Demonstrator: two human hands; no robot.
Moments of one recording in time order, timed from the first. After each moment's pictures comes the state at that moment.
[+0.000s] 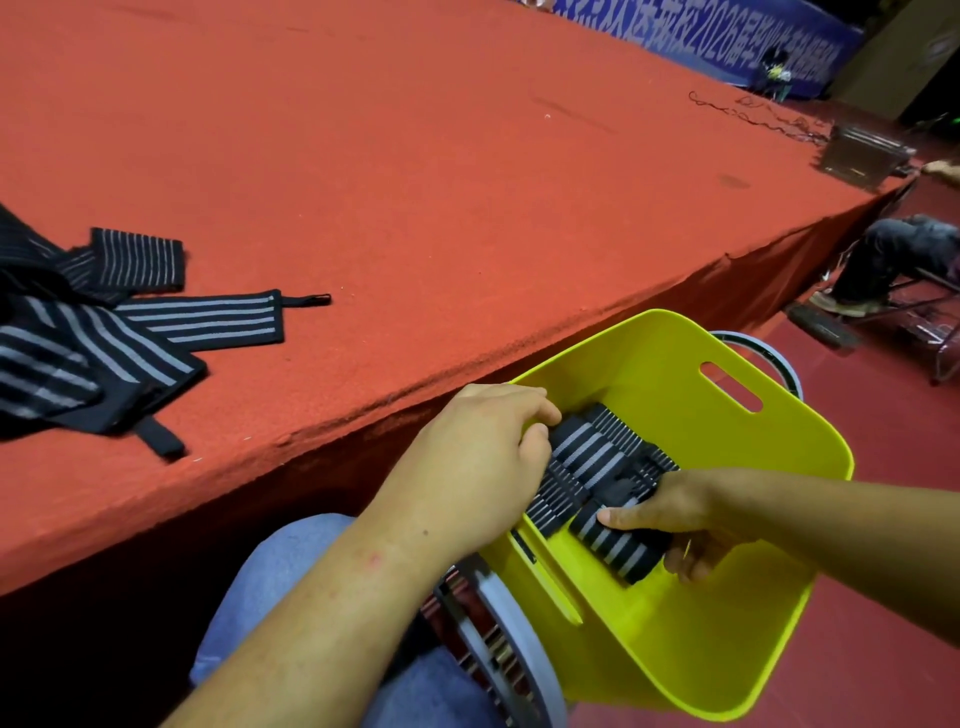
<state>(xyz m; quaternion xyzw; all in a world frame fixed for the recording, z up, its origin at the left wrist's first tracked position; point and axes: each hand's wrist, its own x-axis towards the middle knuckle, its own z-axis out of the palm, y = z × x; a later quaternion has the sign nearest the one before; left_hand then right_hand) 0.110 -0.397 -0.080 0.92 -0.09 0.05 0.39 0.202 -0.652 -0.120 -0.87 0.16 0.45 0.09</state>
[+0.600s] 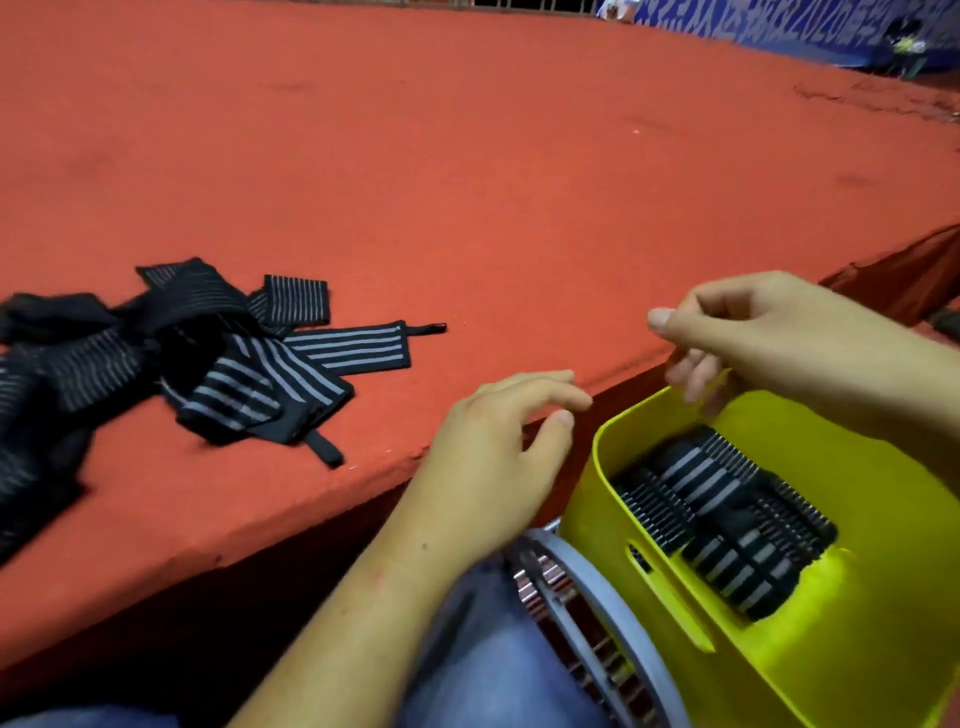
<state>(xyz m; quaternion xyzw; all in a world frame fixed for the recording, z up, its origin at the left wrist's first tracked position) 0.080 -0.330 -0.063 0.86 -0.05 0.17 0.48 0.180 -0.525 0.038 -0.88 -0.16 0.14 0.43</state>
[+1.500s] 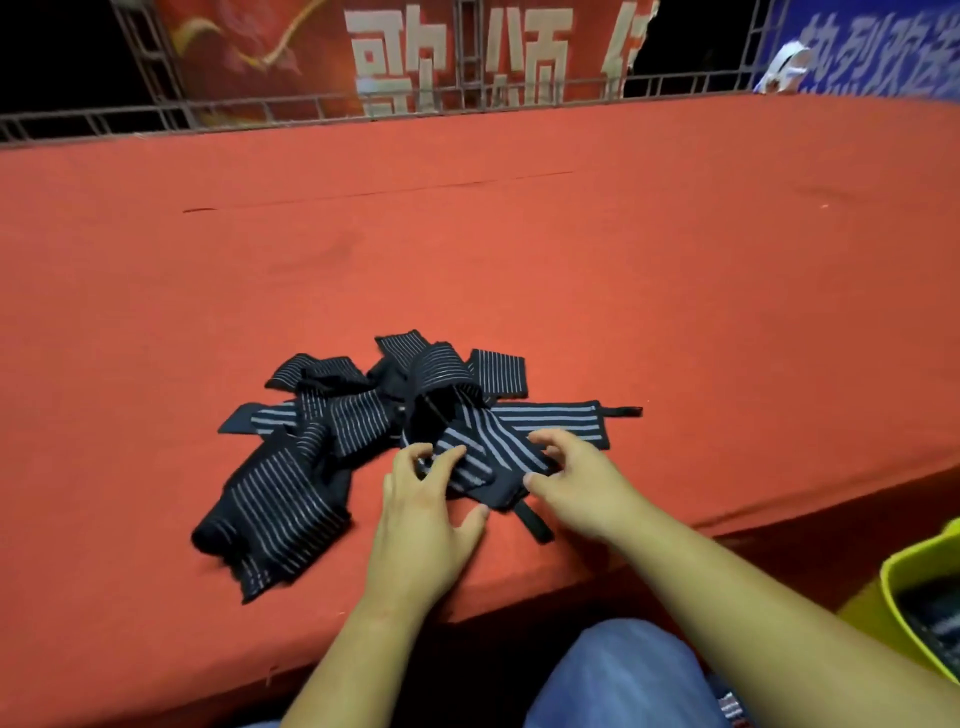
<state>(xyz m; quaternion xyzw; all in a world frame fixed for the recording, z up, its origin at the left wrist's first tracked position) 0.017 -0.119 -0.144 0.91 0.25 0.22 0.24 0.146 -0.259 -0.096 -0.85 -0.26 0.21 0.42</state>
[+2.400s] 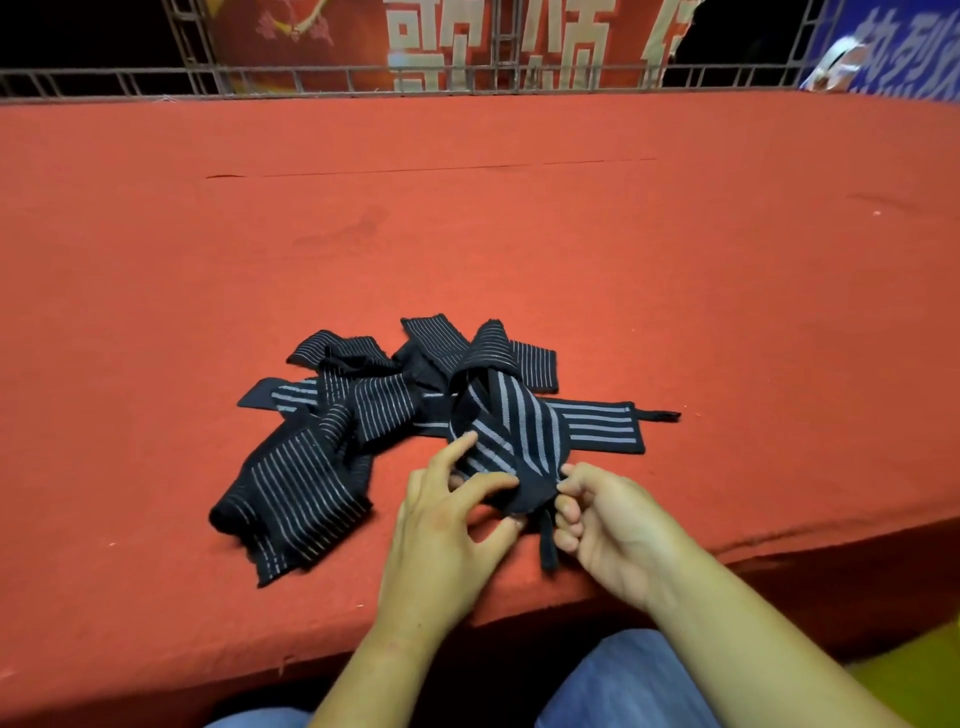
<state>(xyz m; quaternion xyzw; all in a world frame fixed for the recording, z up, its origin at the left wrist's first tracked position) 0.004 -0.122 -0.148 0.90 0.18 0.29 0.27 0.126 -0.248 -0.107 -0.57 0.03 0.41 0.71</state>
